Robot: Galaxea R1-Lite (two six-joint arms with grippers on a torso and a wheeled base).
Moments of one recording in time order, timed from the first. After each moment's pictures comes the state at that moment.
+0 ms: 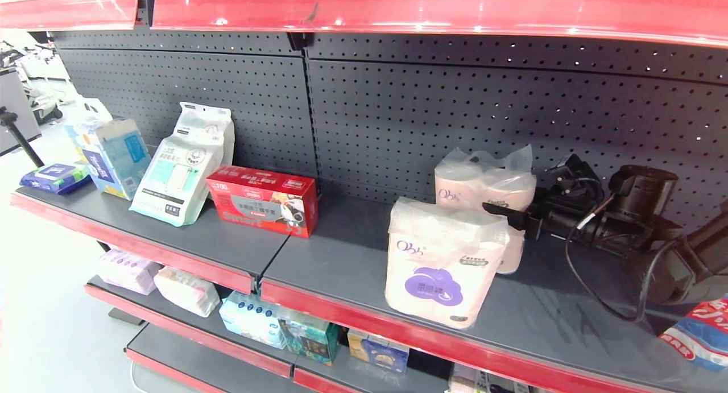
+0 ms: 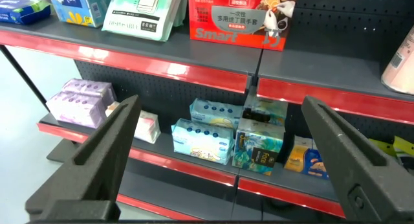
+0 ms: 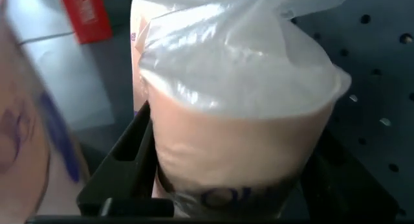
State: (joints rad) left arm 0.00 0.00 0.00 0.00 -0.02 0.00; right arm 0.01 2.02 -0.73 -1.14 0.70 -0.28
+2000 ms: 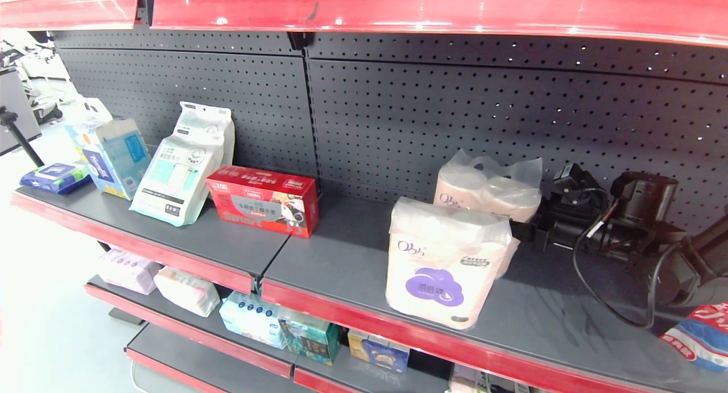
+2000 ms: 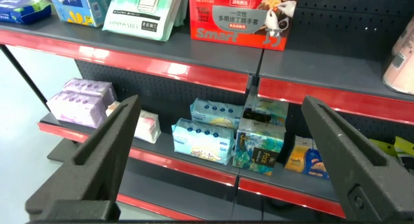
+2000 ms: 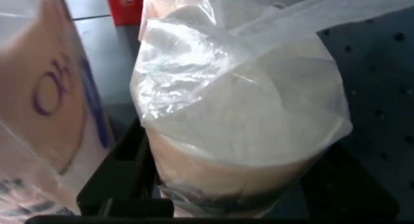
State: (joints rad) left arm 0.00 0.00 0.00 0.00 -0.02 0.00; right arm -0.03 2.03 -0.71 -1.09 0.81 -0.33
